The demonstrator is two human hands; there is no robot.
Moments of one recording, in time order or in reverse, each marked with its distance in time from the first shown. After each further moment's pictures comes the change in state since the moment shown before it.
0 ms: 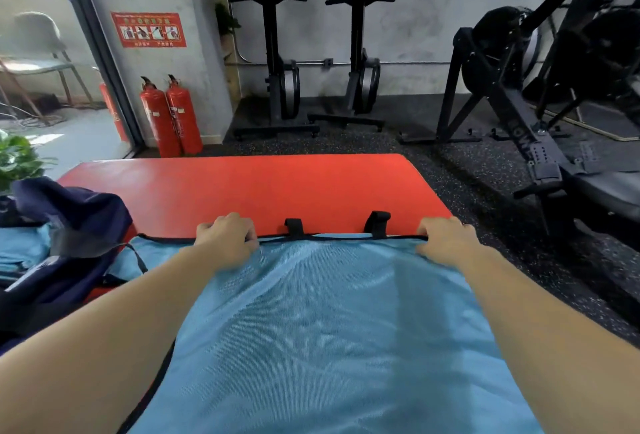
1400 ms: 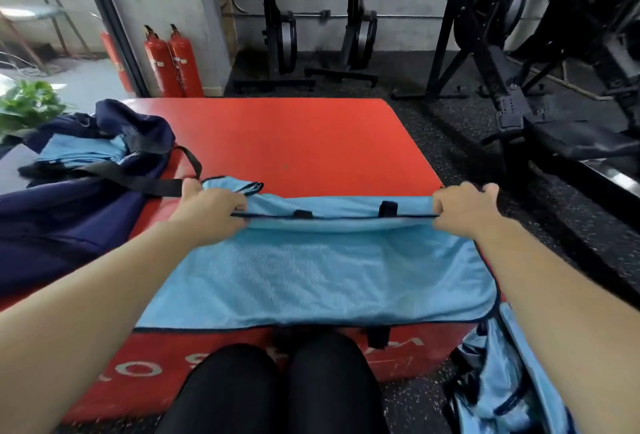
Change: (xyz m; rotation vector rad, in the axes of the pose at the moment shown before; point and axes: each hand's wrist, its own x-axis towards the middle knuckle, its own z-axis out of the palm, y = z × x) left_hand -0.230 0.001 -0.025 0.206 0.108 0.151; right_hand -0.233 0.048 -0.029 -0.149 0.040 -0.049
